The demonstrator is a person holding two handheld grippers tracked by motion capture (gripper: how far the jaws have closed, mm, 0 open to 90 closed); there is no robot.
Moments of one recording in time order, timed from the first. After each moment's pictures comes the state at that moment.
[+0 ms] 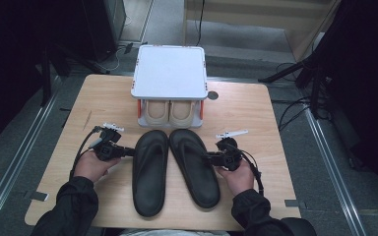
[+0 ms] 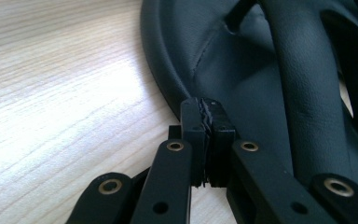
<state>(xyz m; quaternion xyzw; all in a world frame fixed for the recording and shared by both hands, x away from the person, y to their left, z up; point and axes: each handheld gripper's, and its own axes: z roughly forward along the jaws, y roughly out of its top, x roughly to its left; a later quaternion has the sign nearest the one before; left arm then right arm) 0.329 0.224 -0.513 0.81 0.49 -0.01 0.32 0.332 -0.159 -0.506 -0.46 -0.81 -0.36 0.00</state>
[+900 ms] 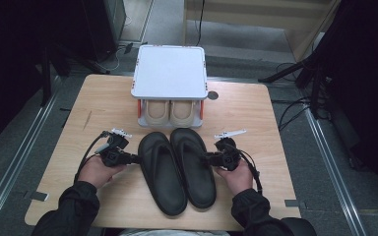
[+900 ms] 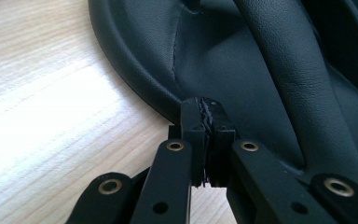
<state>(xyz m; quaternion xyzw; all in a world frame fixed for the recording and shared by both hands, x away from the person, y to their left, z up) 0.314 0.203 -0.512 0.82 0.47 -0.04 0.31 0.334 -0.157 -0.508 -0.45 -0.82 -0.36 0.02</state>
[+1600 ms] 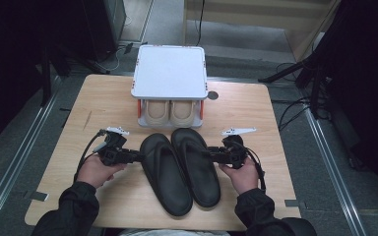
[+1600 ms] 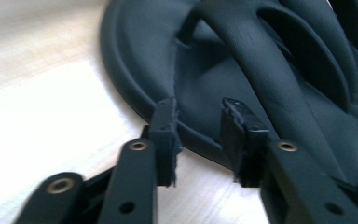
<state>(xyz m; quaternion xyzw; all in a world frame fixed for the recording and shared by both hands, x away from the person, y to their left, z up) 0.312 0.206 -0.501 0.81 0.47 -0.02 0.36 0.330 -0.171 -0.487 -0.43 -0.80 -0.41 0.00</state>
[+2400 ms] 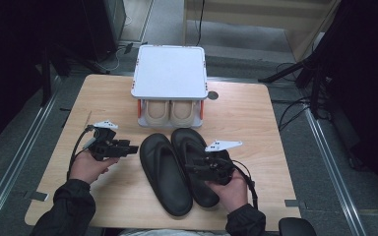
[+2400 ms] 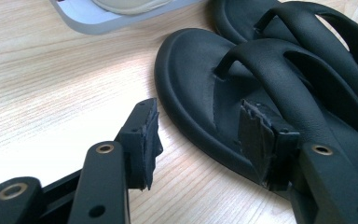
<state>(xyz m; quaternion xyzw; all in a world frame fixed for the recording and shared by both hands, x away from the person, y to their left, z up) 0.317 0.230 -0.492 0.78 0.48 0.03 0.39 0.281 -0.130 -0.480 -0.36 -0.83 -0.43 0.00</state>
